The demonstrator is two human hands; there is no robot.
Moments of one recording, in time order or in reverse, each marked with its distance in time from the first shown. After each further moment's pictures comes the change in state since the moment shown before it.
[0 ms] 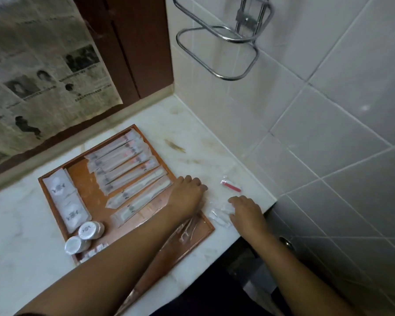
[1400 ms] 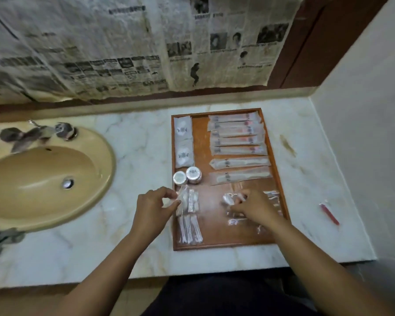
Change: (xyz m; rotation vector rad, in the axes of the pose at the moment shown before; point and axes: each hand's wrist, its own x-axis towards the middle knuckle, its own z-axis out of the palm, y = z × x) left_hand -0.324 -0.088 0.037 -0.734 0.604 -0.975; right_hand -0.009 -0.225 0.002 0.291 -0.457 -0.224
